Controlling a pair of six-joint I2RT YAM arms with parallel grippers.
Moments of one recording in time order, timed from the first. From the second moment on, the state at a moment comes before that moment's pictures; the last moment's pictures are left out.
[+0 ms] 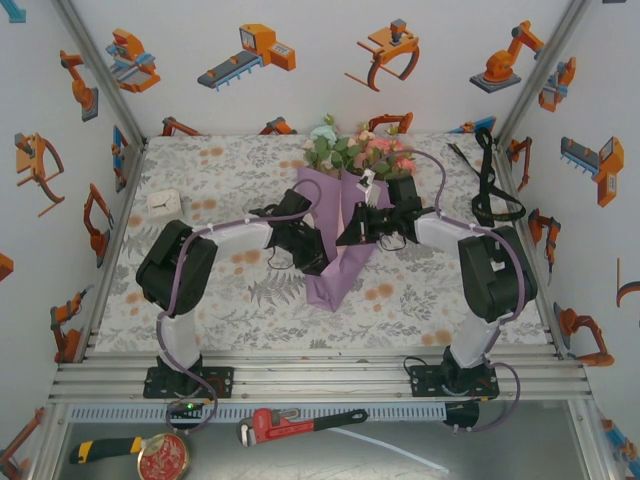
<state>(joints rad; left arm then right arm) -0.69 1.89 1.19 -0.38 0.51 -0.84 0.36 1.77 1.02 -0.04 -0.90 0.36</state>
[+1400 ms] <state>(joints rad) -0.47 2.05 1.57 -0.25 0.45 -1.13 0.44 1.95 1.09 0.09 -0.90 0.42</state>
